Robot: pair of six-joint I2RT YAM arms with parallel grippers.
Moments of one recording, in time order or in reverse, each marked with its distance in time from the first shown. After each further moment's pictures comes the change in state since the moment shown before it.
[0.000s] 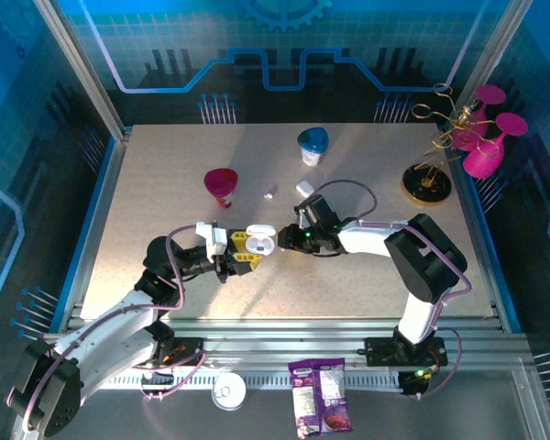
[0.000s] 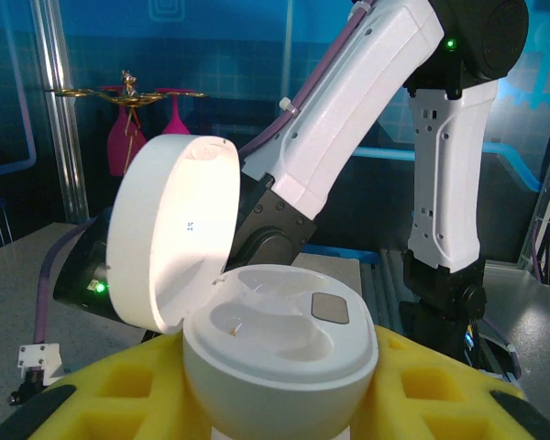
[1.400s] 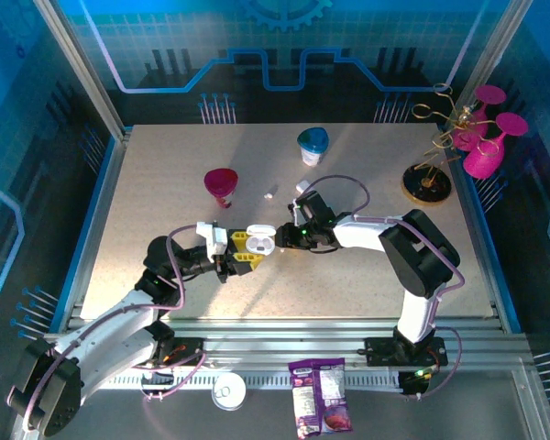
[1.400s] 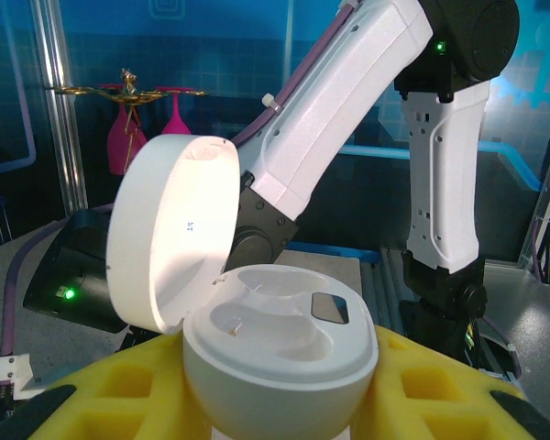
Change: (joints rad) left arm 0.000 0.006 0.000 0.000 0.000 0.001; right arm 0.001 0.052 0.071 -0.054 -0.021 -0.114
